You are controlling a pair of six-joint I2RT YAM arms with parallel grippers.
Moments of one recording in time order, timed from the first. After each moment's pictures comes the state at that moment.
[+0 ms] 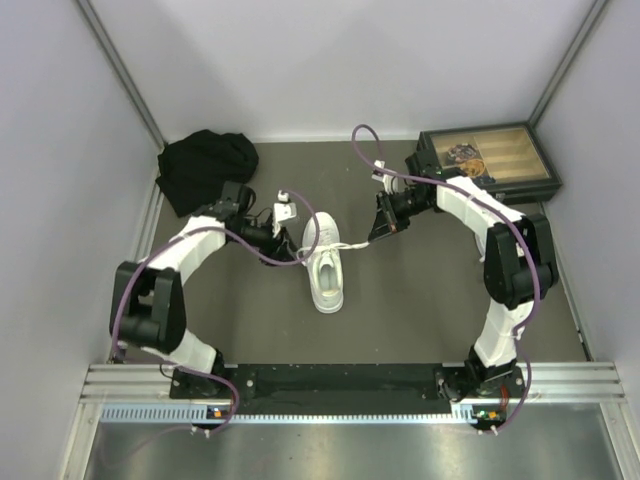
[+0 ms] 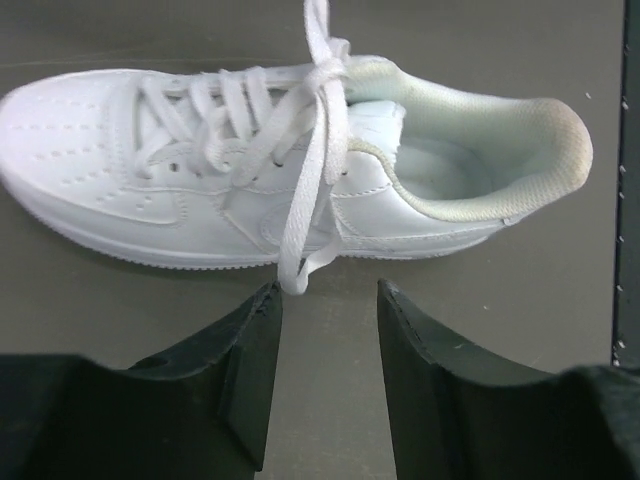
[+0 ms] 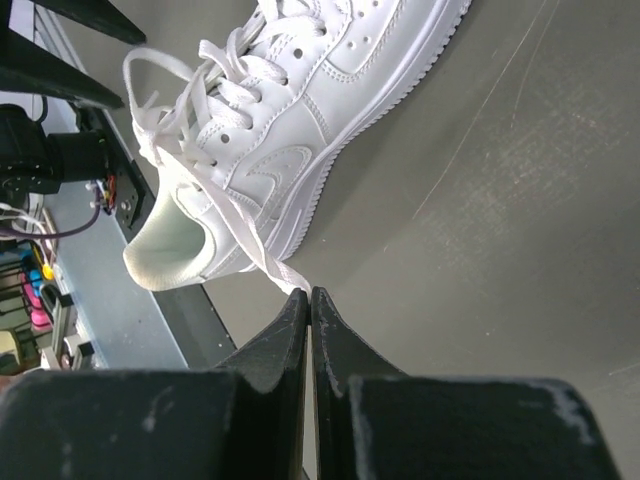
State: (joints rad) left arm -0.22 1.57 1.05 -0.63 0.97 0.88; right arm 0.32 1.85 1.42 -0.75 -0.83 -0.06
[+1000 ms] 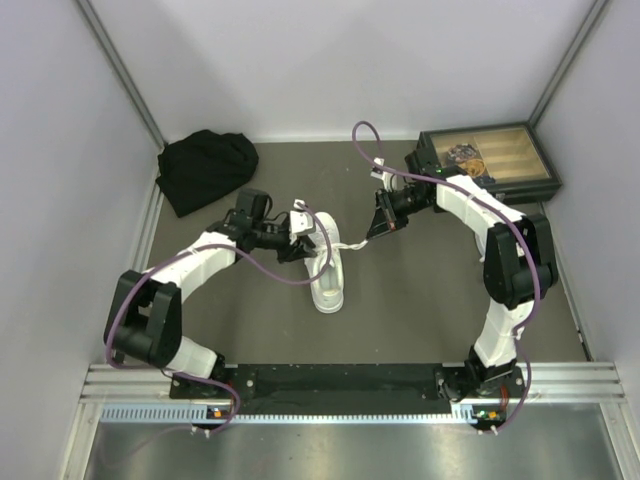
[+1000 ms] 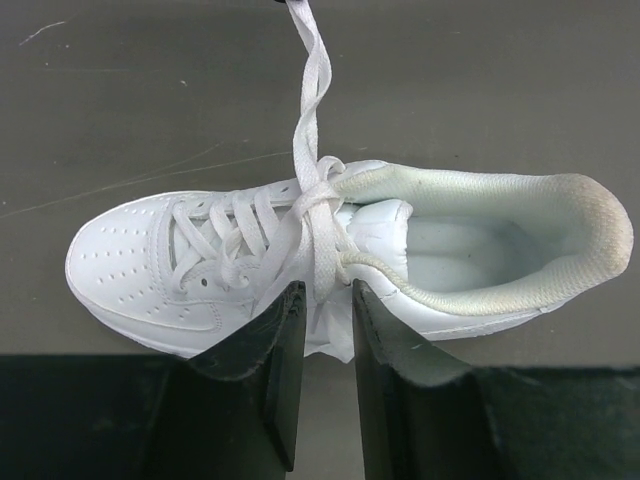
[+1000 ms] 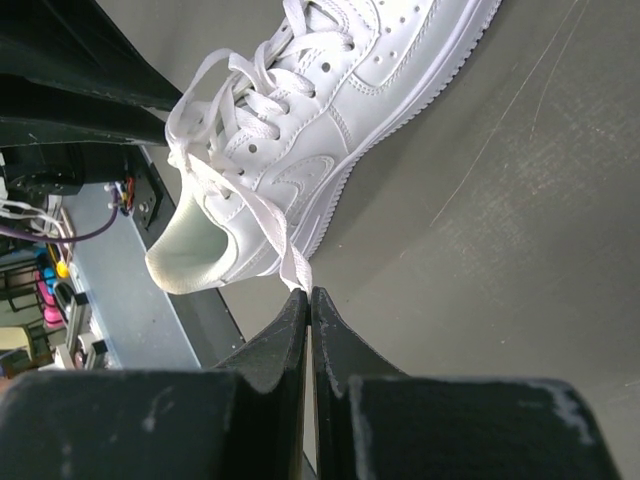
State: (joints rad) left arm -0.36 1.47 0.90 -0.22 0.91 0.75; right arm 0.33 1.85 1.44 -0.75 -0.86 -0.04
